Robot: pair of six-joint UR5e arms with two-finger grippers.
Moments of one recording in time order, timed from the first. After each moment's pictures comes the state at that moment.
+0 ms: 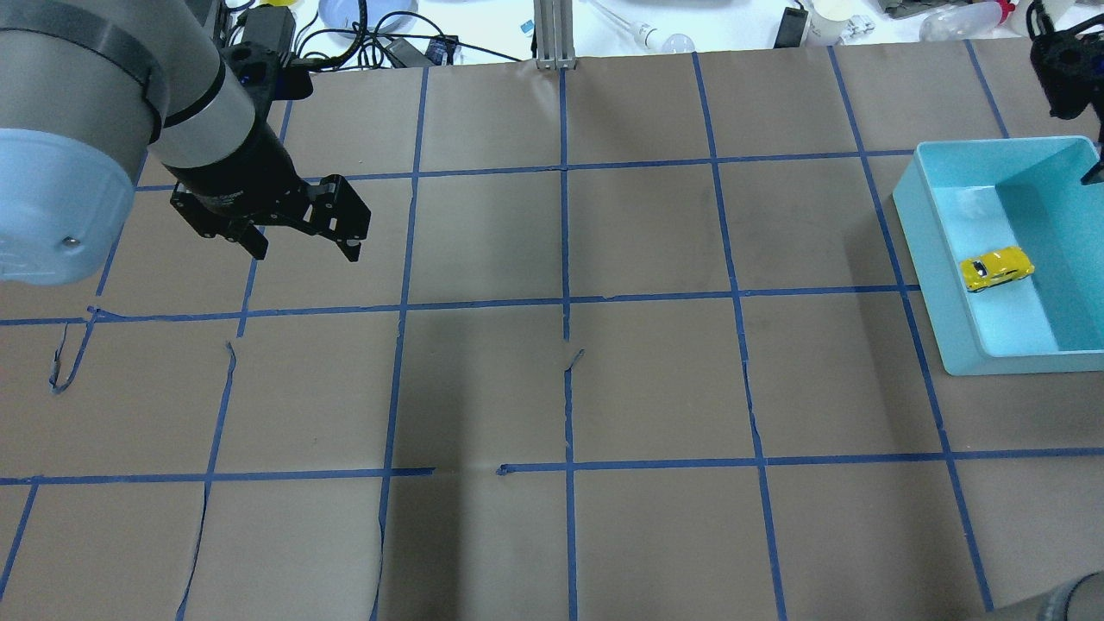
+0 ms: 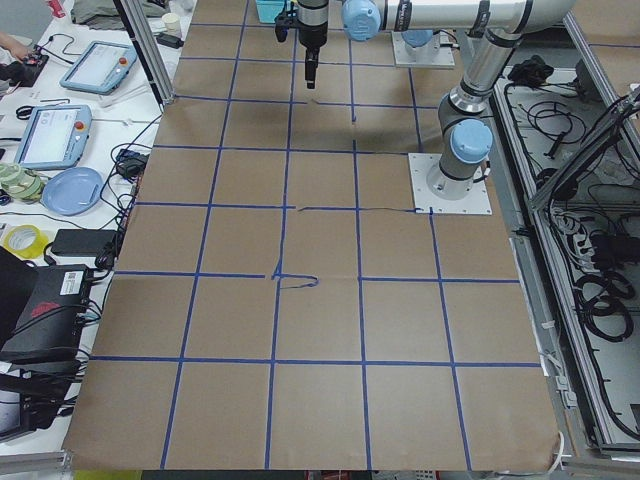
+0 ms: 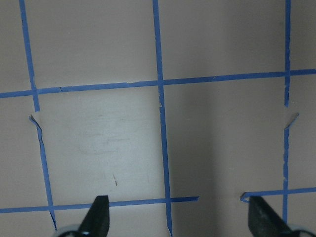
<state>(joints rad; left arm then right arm) -1.58 -1.51 -1.69 -1.51 1.57 0.05 1.10 -1.41 1.45 -1.80 -1.72 -1.99</state>
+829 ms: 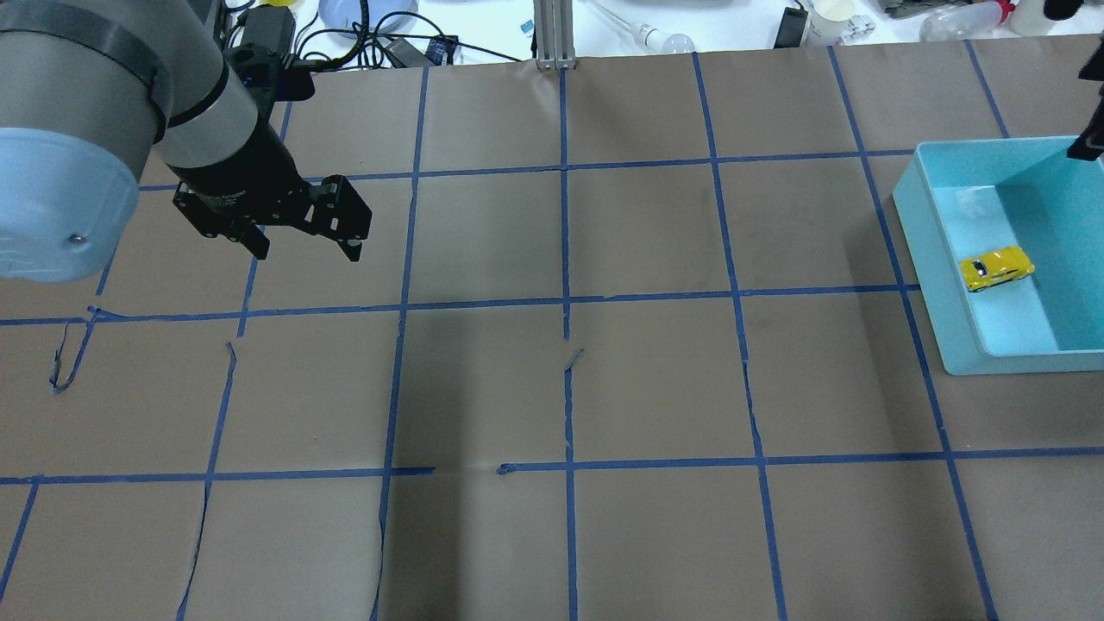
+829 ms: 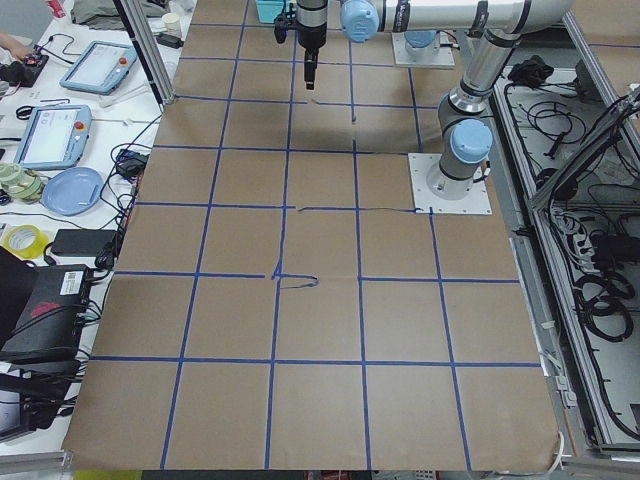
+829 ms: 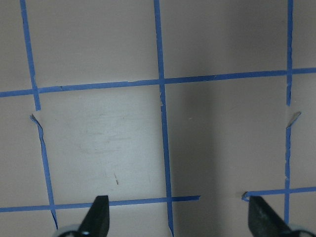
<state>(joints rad) -1.58 -1.52 -1.69 -1.50 1.57 0.05 1.27 -1.51 1.42 -1.56 -1.72 -1.41</state>
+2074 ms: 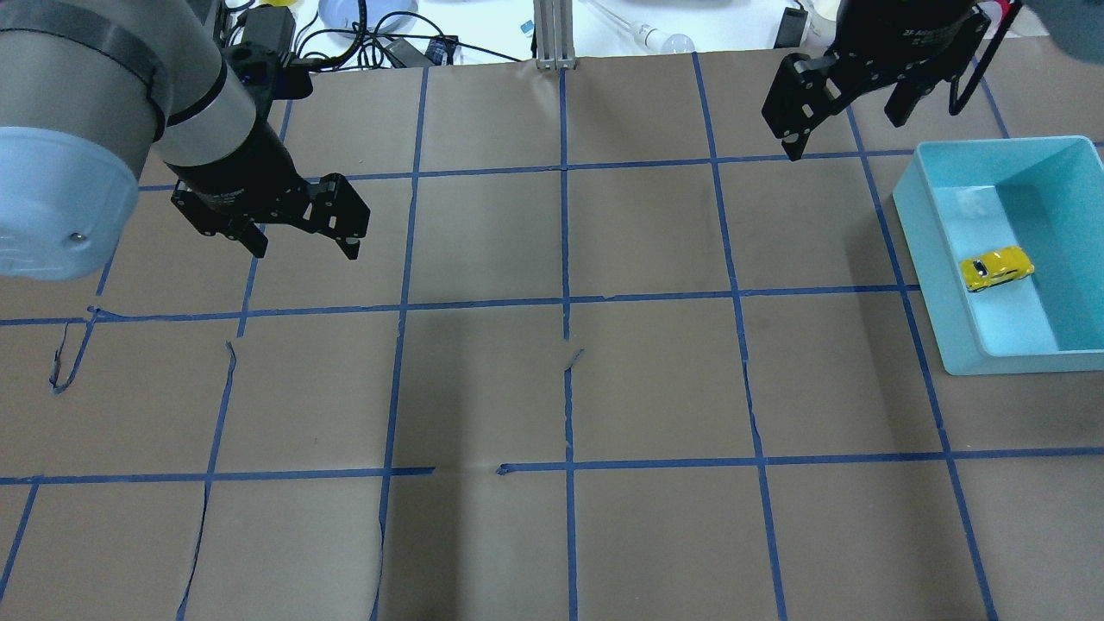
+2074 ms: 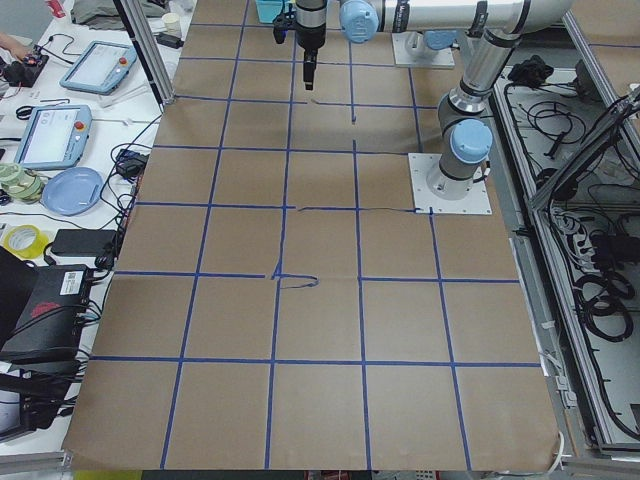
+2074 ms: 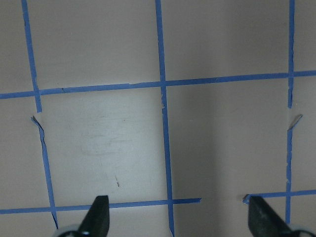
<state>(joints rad) -1.58 -1.52 -1.69 -1.50 1.57 0.05 1.61 -1.54 1.39 -1.44 -1.64 -0.14</state>
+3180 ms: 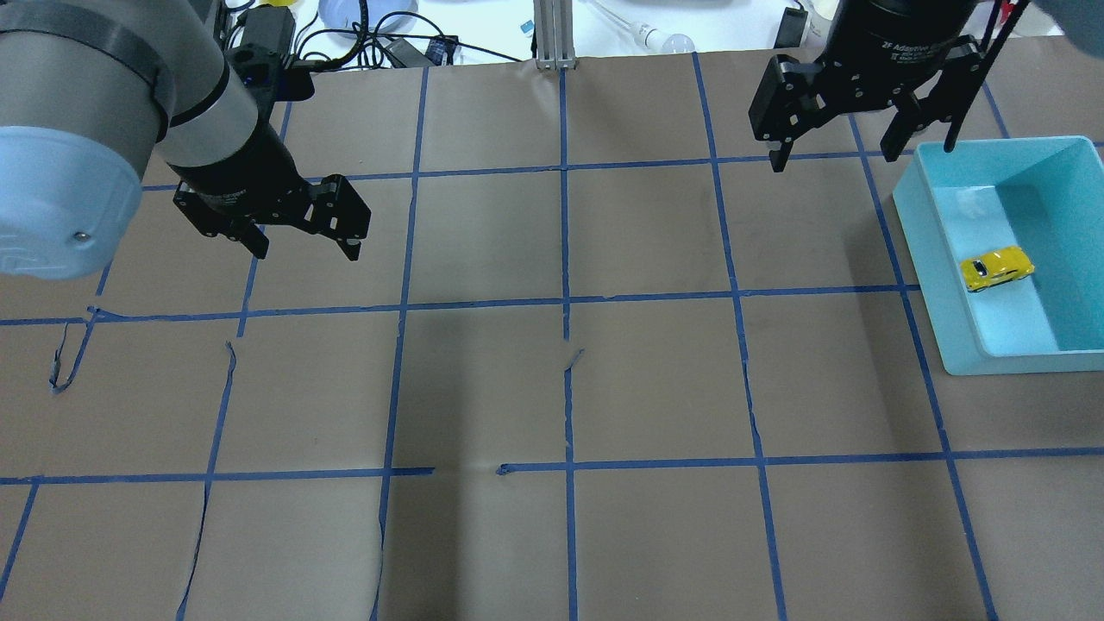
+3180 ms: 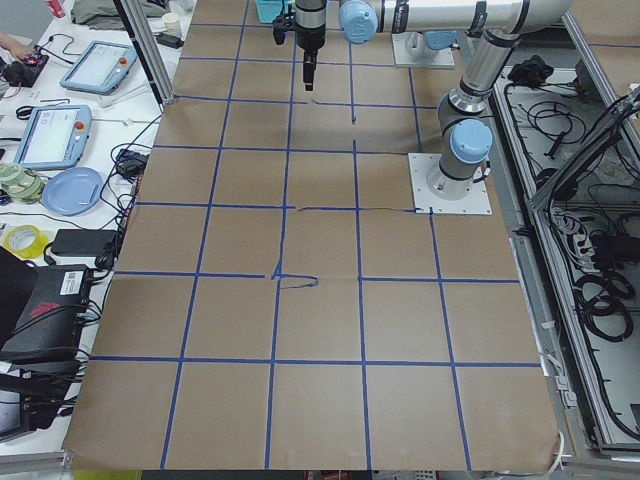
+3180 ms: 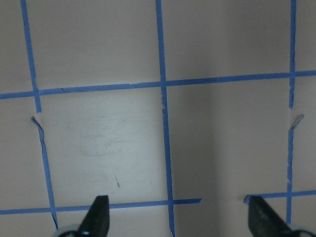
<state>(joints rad) -1.58 -1.53 -1.69 -1.50 1.57 0.05 1.60 -1.54 1.40 -1.46 -1.62 0.00</state>
